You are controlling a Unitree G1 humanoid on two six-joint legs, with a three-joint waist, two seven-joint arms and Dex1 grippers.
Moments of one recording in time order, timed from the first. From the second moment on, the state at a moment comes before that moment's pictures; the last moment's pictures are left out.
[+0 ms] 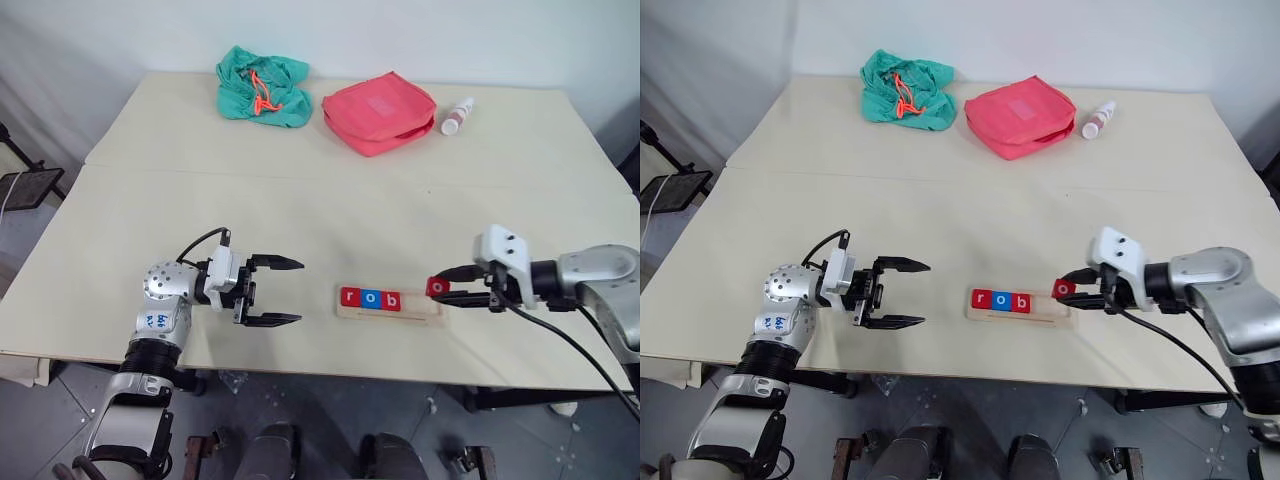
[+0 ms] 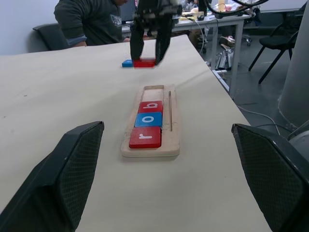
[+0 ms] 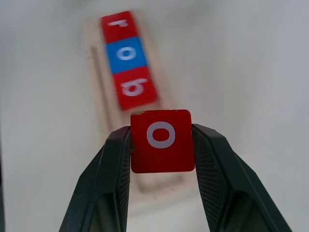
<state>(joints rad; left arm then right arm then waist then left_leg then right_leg) -0.56 0.44 -0.01 0.48 -0.42 -0.27 -1.50 -0.45 -0.97 0.11 -0.09 0.32 0.50 1.25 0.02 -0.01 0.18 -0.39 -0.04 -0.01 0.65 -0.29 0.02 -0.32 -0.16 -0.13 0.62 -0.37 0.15</state>
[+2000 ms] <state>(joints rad) -0.54 0.41 -0.01 0.45 -0.42 -0.27 -1.48 -0.48 -0.89 0.15 0.05 0.19 0.44 1.27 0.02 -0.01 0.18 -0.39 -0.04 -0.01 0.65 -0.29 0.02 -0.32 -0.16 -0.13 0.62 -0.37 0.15</state>
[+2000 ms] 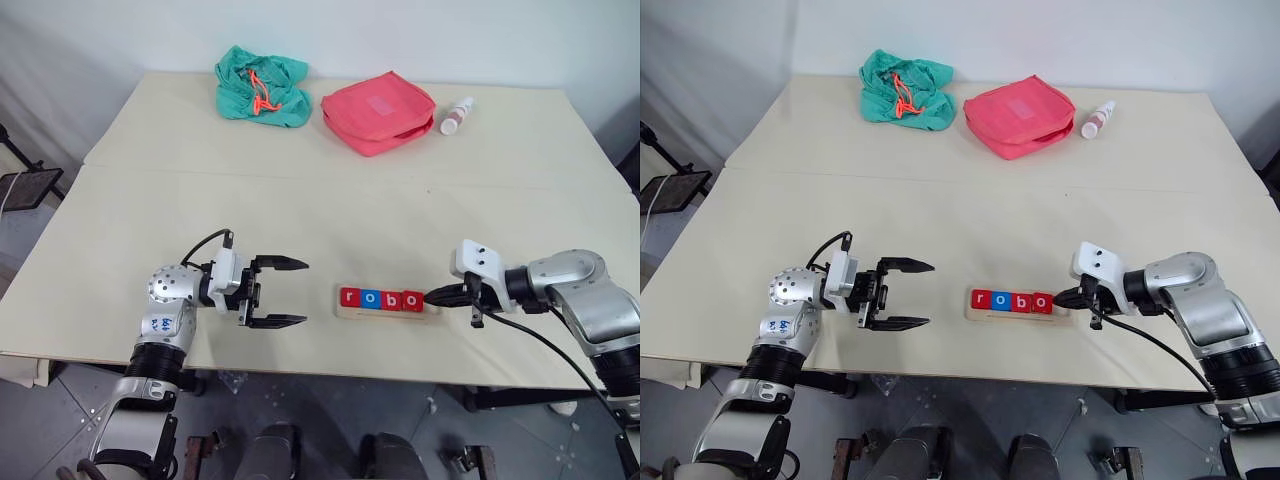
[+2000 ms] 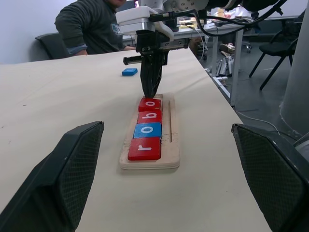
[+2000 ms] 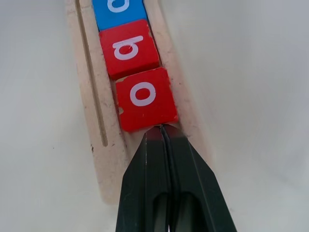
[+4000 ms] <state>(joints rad) -0.60 0.37 -0.01 0.55 -0.42 -0.31 -1.50 0.19 -0.51 -0.61 -0.46 0.43 0.66 0.47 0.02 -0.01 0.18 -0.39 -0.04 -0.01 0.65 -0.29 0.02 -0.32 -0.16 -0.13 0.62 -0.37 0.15</state>
